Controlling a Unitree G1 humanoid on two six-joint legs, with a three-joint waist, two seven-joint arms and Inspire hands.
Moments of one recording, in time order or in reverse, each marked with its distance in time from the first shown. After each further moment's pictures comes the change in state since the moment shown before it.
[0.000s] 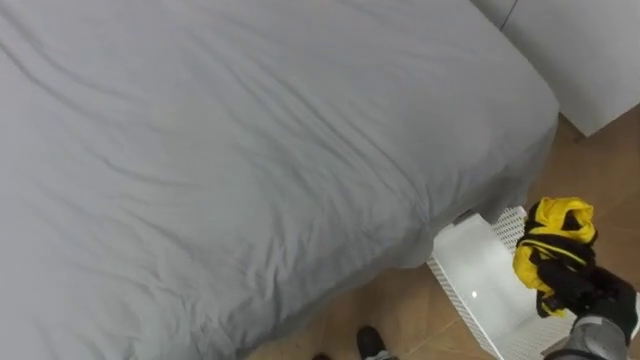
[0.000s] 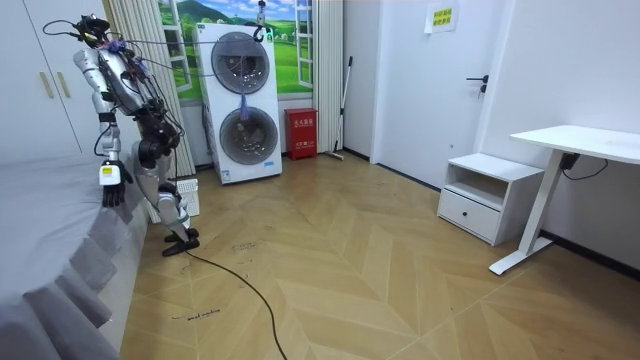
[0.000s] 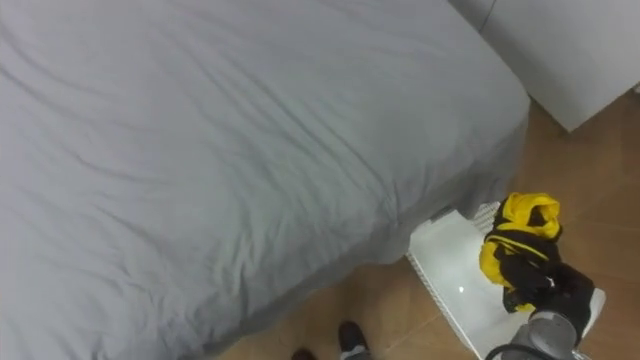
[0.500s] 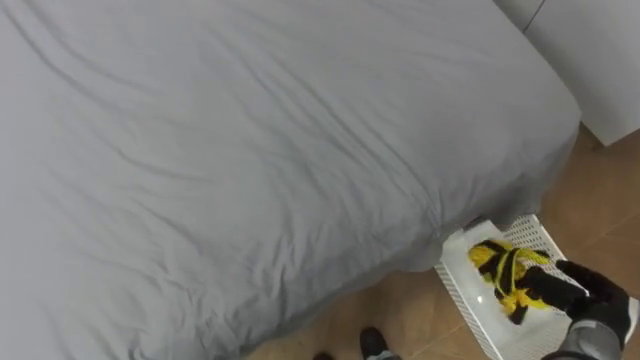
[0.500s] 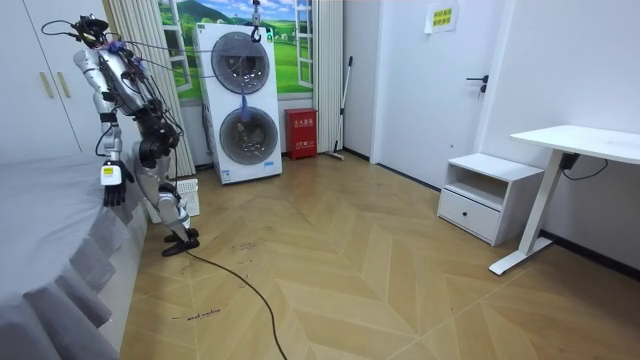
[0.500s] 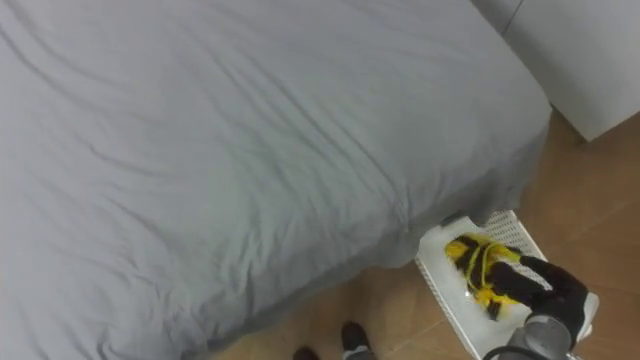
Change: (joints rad) left arm -0.003 0.003 -0.051 -0.004 0.000 -0.032 -0.005; right arm -0.028 -0.005 0.010 0.074 0.000 -0.020 0.020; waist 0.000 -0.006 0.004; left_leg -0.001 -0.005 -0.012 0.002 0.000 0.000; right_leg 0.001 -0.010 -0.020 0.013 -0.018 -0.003
